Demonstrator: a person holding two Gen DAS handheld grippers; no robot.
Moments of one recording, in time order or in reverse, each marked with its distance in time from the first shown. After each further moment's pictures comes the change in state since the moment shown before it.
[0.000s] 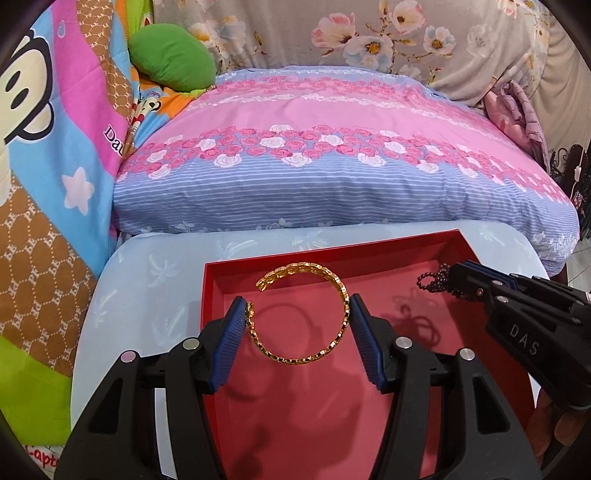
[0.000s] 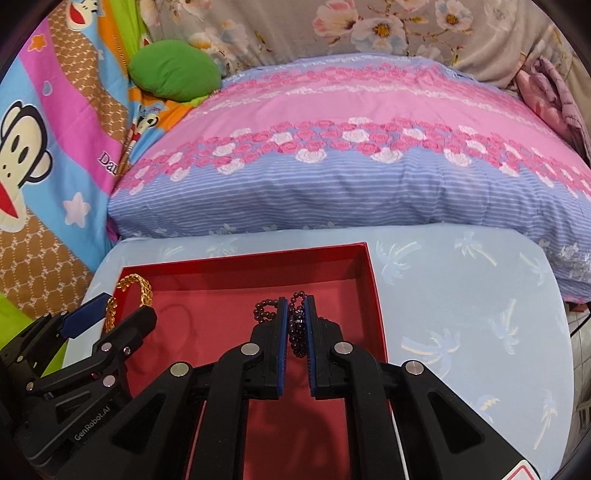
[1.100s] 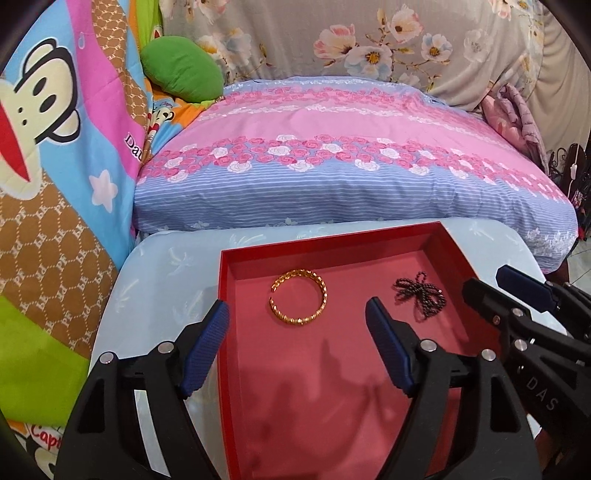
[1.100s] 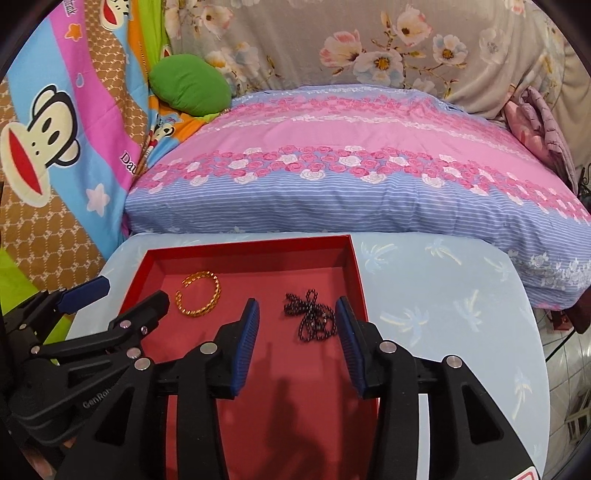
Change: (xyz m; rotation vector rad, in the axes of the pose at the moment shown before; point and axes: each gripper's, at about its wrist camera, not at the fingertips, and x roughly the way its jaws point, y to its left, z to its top) left arm -0.047 -0.001 -0.021 0.001 -0.051 0.025; right arm -0.067 0.013 -0.038 -0.065 -0.115 -0.043
